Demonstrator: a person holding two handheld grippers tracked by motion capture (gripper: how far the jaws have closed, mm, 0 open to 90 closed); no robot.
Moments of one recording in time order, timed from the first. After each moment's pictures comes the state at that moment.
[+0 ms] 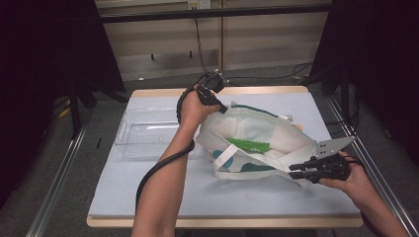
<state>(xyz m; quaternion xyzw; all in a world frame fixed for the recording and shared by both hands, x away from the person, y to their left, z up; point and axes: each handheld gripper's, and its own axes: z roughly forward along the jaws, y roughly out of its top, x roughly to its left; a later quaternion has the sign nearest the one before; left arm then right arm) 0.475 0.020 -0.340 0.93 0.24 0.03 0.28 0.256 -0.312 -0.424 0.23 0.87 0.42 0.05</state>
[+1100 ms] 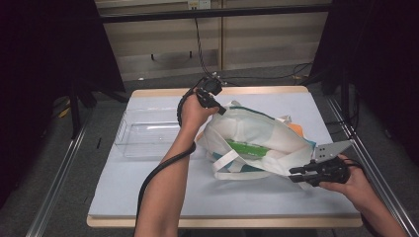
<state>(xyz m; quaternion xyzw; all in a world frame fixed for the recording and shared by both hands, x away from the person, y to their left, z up) 0.481 0.024 -0.356 0.92 0.26 0.04 0.29 0.253 -0.313 -0.433 0.23 0.88 0.42 0.04</state>
